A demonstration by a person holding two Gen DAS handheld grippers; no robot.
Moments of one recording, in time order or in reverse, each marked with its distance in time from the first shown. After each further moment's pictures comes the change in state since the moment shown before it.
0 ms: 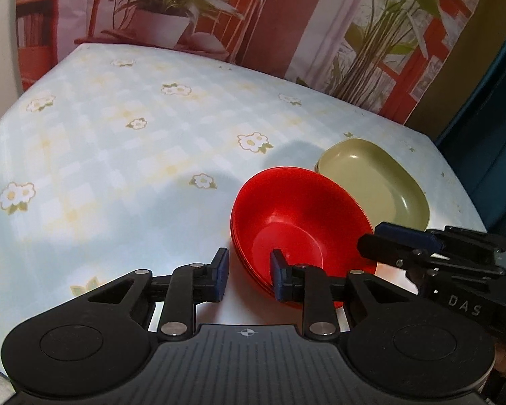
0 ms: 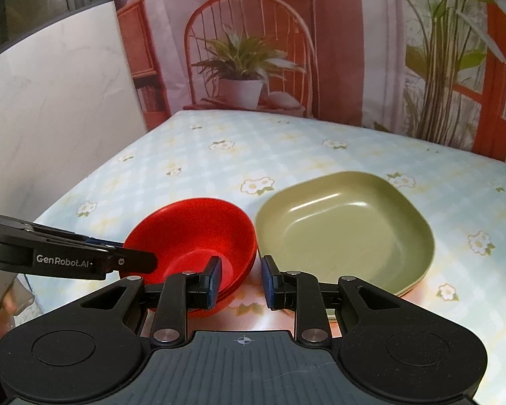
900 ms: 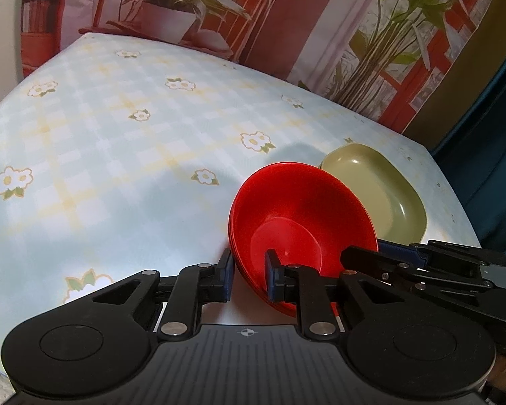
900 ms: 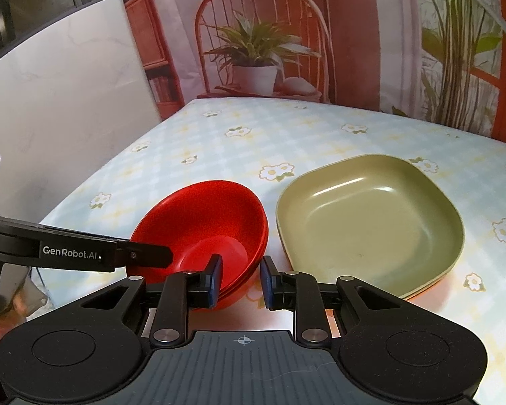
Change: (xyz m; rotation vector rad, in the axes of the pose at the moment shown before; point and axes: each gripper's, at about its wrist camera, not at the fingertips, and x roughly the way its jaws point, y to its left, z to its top) left arm 0.001 0.009 -0.004 -0.048 -0.013 -0.033; right arm 0.013 0.002 -0.004 0.015 0.035 0.065
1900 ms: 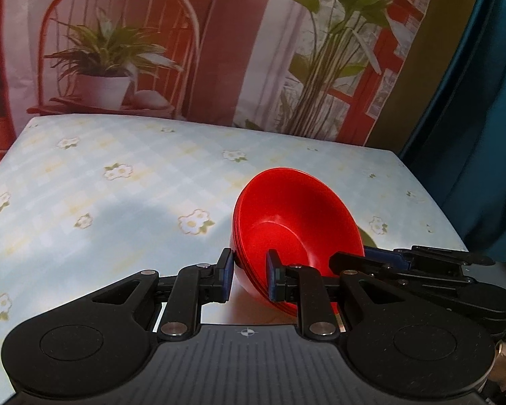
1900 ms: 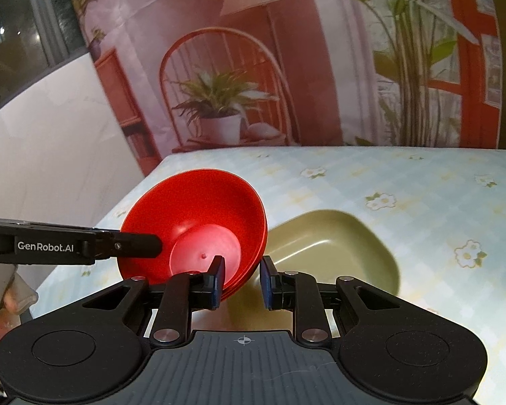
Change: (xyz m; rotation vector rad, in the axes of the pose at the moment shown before) left arm -0.007 -0.062 0.065 0.203 -0.063 -0.049; right arm -0.033 -0.056 0.031 0.138 -0.142 -0.014
